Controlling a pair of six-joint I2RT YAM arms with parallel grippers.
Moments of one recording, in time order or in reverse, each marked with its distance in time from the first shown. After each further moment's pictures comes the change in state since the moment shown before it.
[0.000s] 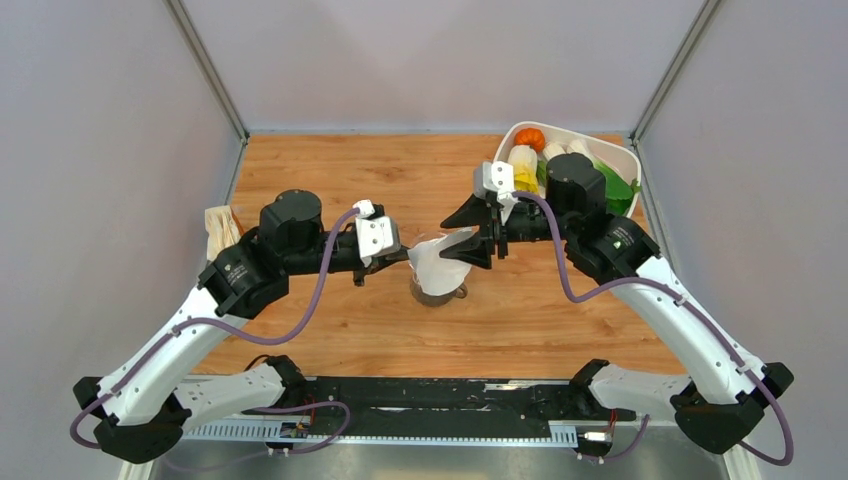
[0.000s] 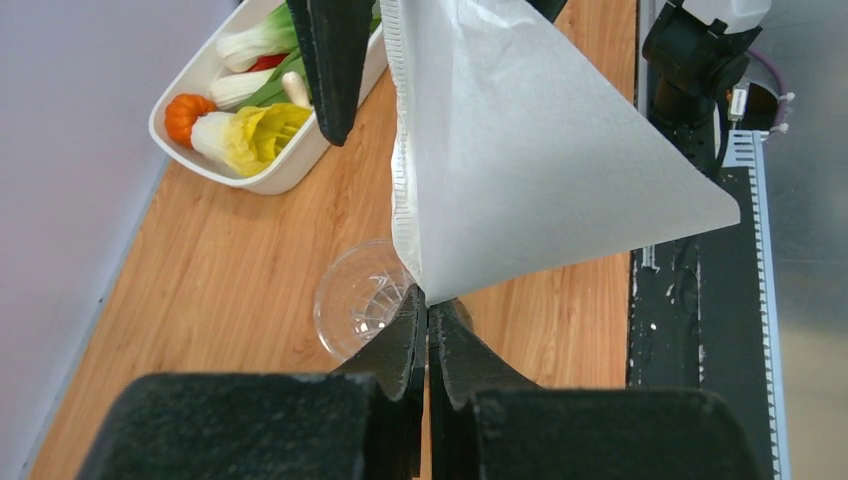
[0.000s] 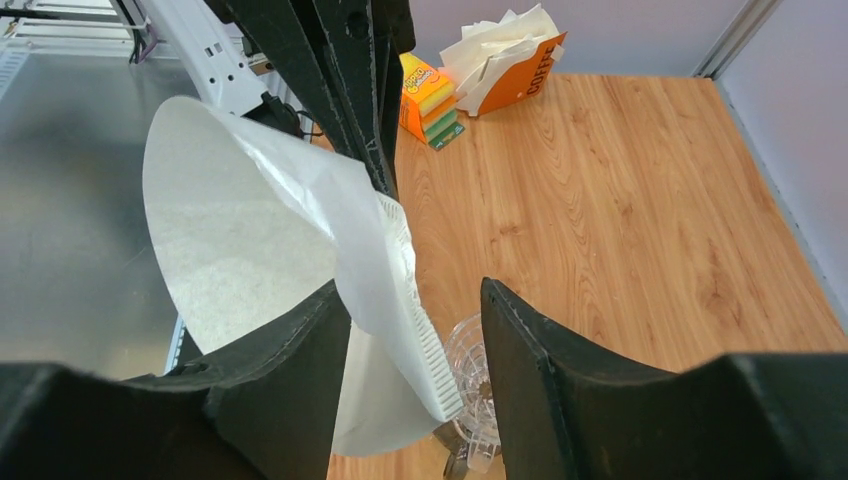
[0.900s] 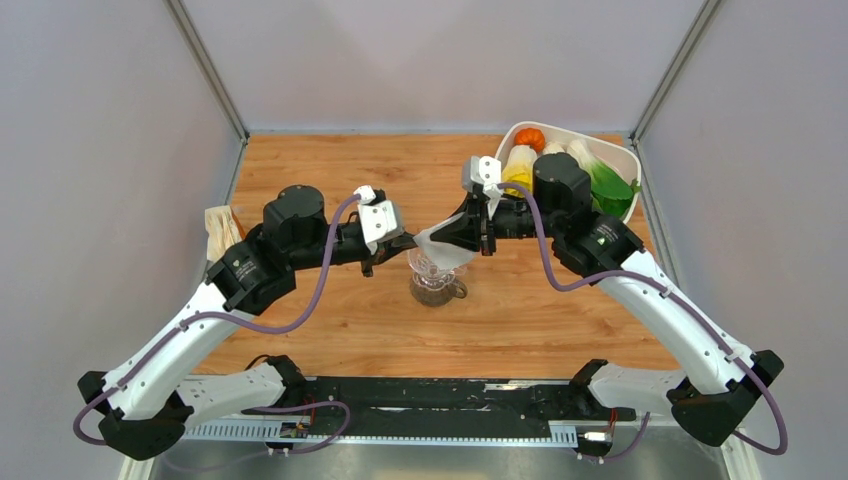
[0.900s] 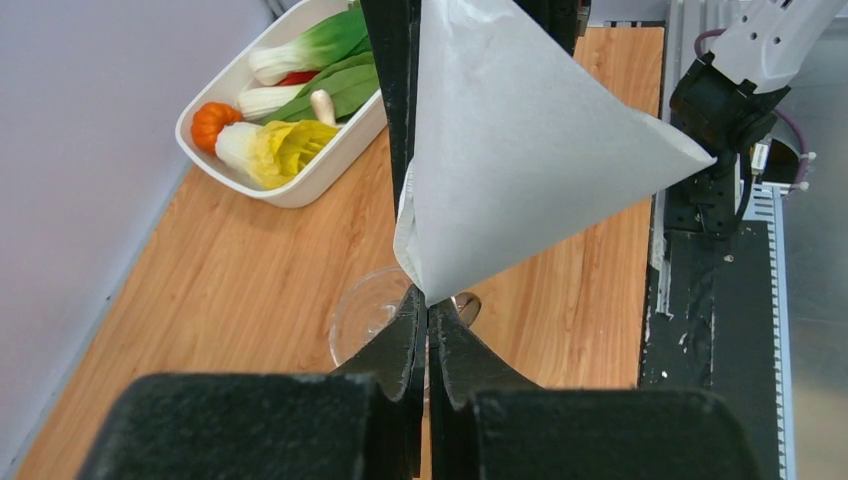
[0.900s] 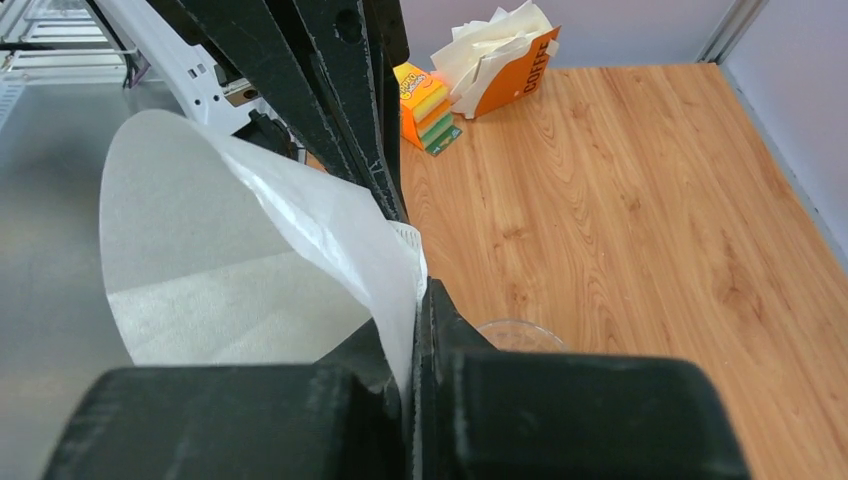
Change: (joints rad) left arm 0.000 0.026 -0.010 0.111 -0.032 -0.090; right arm 0.019 0.038 -0.025 0.100 0.049 0.083
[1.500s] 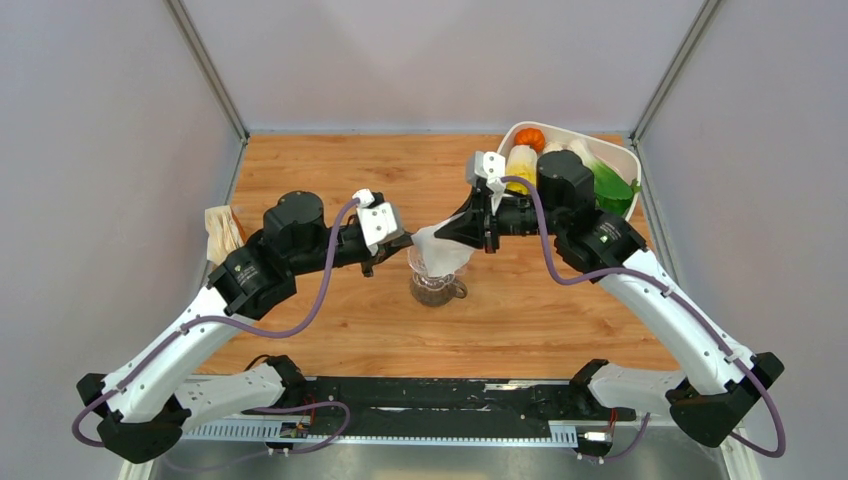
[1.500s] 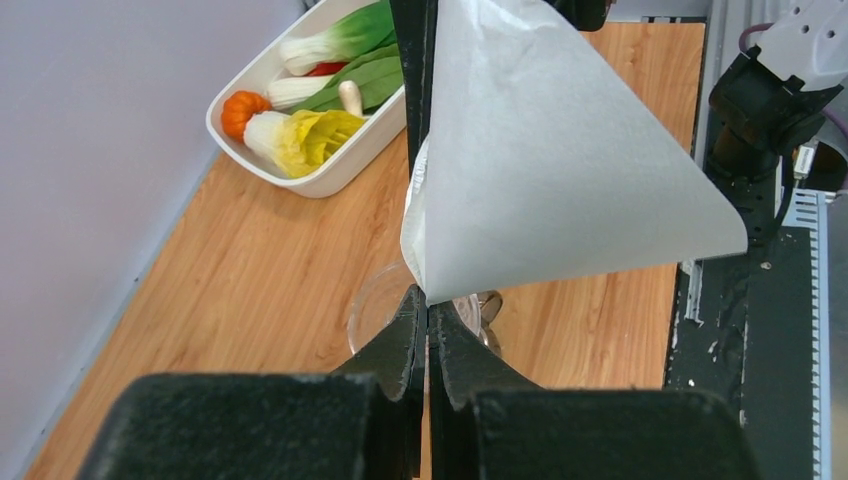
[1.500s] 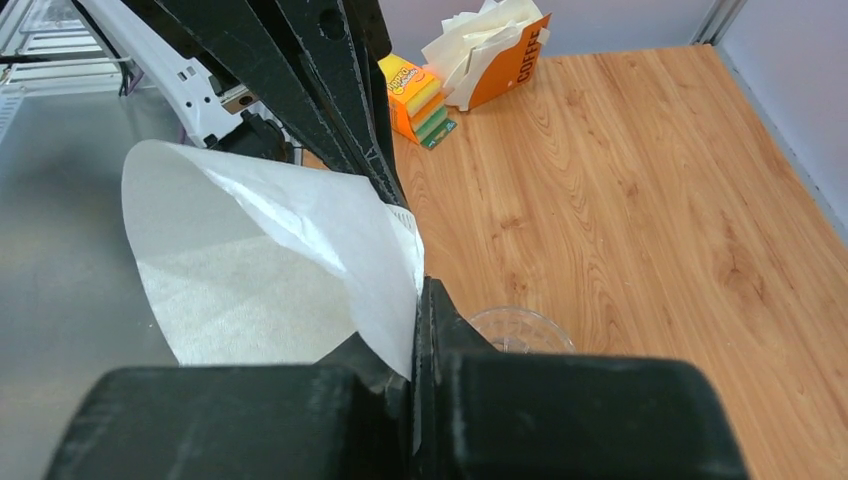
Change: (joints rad) left arm 0.000 -0.029 -0.047 0.033 -0.074 0.005; right arm -0.030 -0.001 0.004 -0.016 -0.006 0.025
